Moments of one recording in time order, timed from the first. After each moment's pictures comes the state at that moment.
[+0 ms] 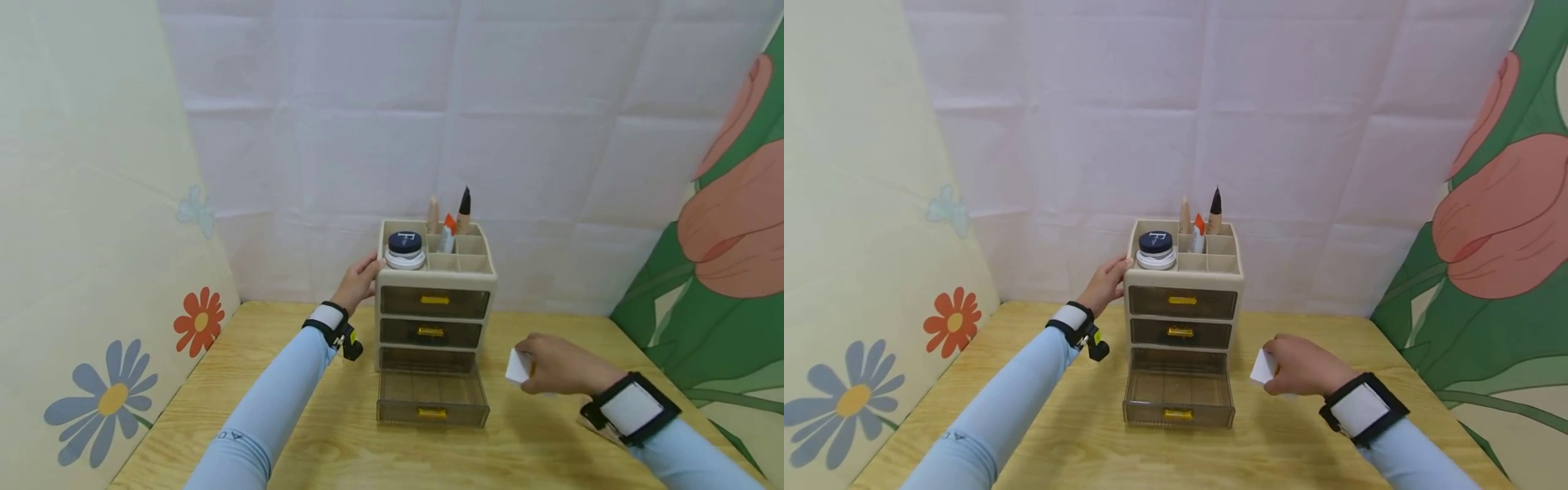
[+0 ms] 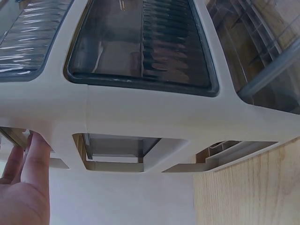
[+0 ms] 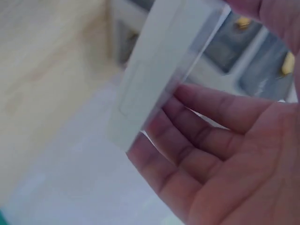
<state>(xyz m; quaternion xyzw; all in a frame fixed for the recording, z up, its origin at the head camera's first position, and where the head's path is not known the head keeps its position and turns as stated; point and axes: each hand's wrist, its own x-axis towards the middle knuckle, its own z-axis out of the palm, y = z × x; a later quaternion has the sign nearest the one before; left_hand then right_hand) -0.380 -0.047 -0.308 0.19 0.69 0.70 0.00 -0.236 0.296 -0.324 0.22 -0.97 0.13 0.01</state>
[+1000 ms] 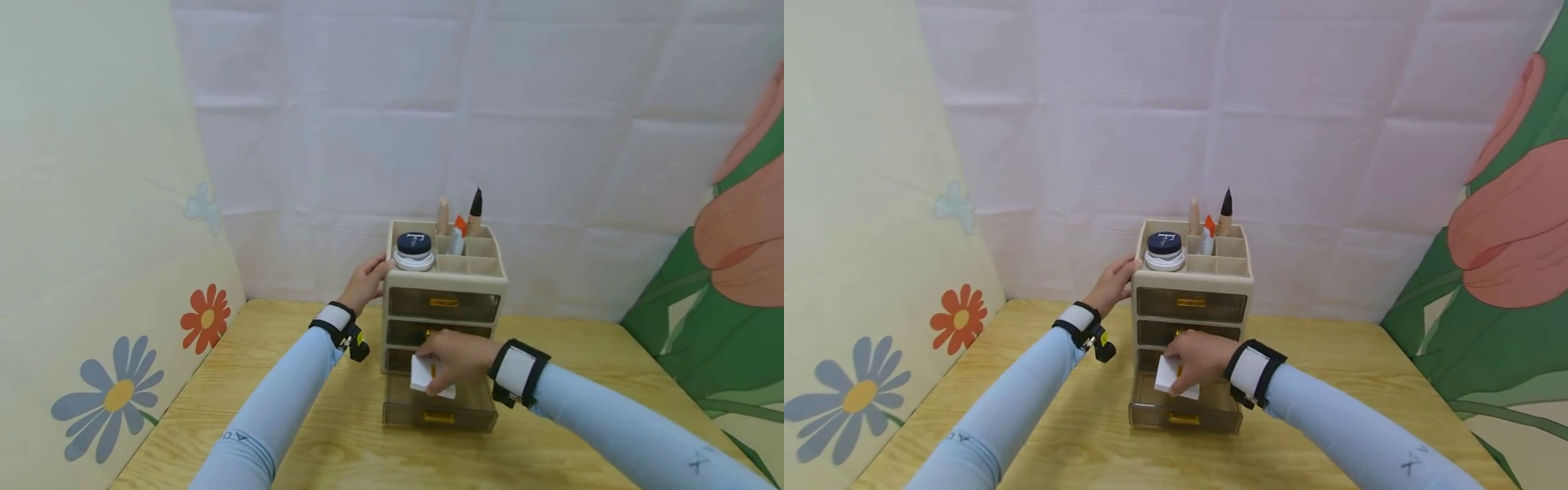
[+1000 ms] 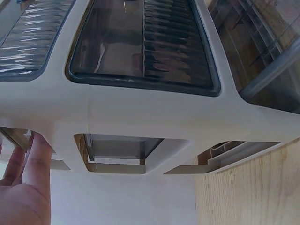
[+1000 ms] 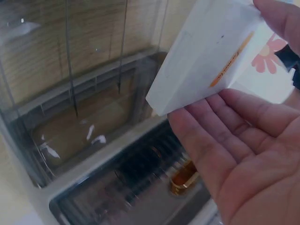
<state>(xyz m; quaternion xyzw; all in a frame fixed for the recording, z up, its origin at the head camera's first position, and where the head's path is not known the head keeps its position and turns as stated) -0.386 -0.046 -0.310 0.17 0.71 0.69 0.00 -0.289 0.159 -0.321 0.38 -0.92 0.11 -0.10</state>
